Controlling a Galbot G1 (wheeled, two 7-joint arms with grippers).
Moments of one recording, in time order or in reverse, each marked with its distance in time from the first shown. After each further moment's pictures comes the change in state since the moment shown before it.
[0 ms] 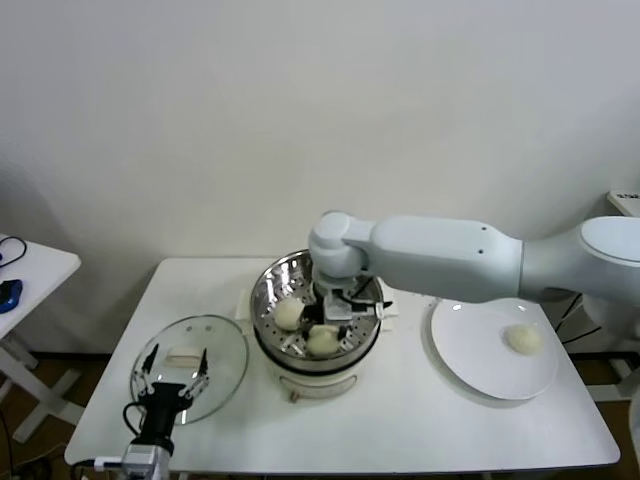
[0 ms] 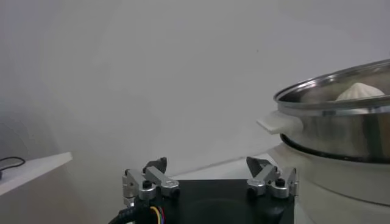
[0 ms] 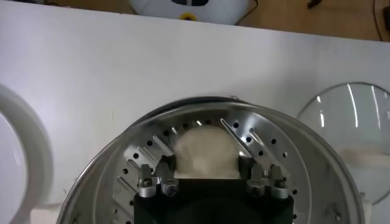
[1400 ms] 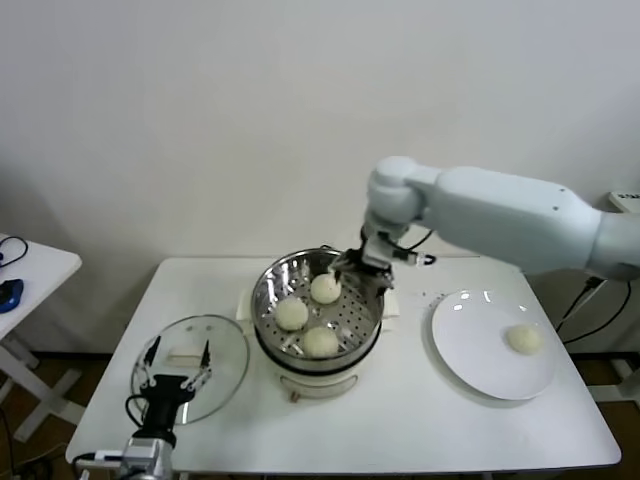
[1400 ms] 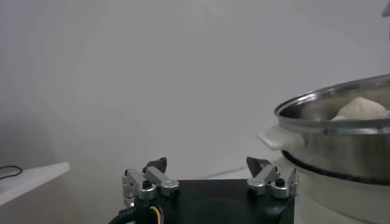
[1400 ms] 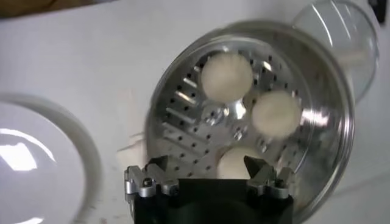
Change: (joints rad) left arm -0.019 0.001 0.016 -0.019 -0.009 0.007 -0.002; right arm 0.160 -0.253 -0.013 -0.084 0.280 -0.174 -0.011
